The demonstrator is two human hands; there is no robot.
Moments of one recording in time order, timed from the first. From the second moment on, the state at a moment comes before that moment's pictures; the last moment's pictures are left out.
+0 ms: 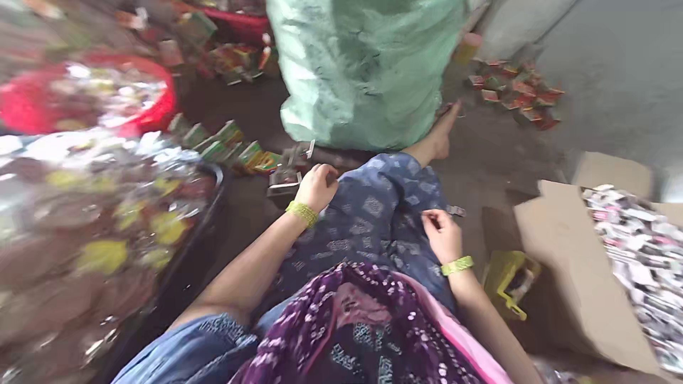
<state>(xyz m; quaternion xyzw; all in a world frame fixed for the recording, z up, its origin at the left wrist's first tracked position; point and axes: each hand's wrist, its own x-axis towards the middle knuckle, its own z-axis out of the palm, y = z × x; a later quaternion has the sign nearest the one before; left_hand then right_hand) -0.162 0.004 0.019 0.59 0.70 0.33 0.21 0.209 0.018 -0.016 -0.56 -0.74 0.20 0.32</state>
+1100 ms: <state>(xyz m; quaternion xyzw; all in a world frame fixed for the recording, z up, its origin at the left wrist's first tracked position) -0.210 -0.027 0.031 0.68 0.68 0.26 -0.03 0.212 0.005 -0.016 -0.53 -0.74 0.20 0.38</state>
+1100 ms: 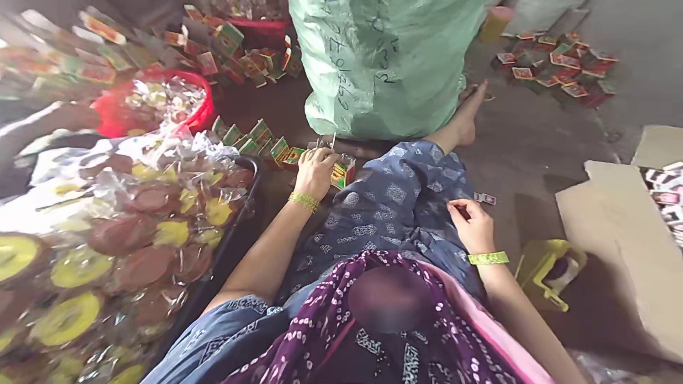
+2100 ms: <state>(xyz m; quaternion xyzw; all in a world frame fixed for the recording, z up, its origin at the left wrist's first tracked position) 0.012 -0.018 -0.004 0.69 0.37 0.29 0.55 0.279 0.005 0.001 -0.64 -0.59 0.34 0.35</state>
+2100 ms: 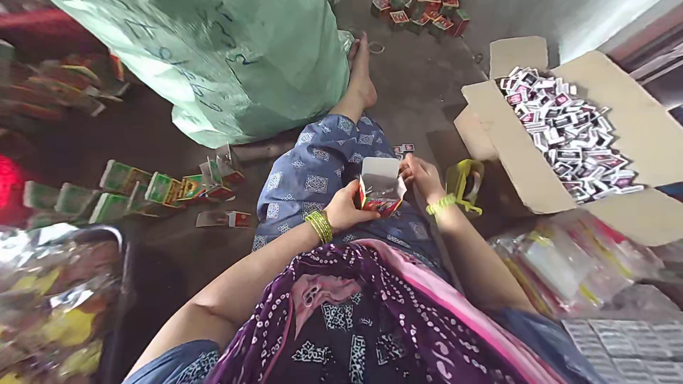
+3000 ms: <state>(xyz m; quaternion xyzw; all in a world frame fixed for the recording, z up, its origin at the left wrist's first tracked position) 0.003 -0.011 -0.008 0.70 0.37 0.29 0.54 0.334 -0.029 -0.062 -0.78 -0.57 0.26 0.04</state>
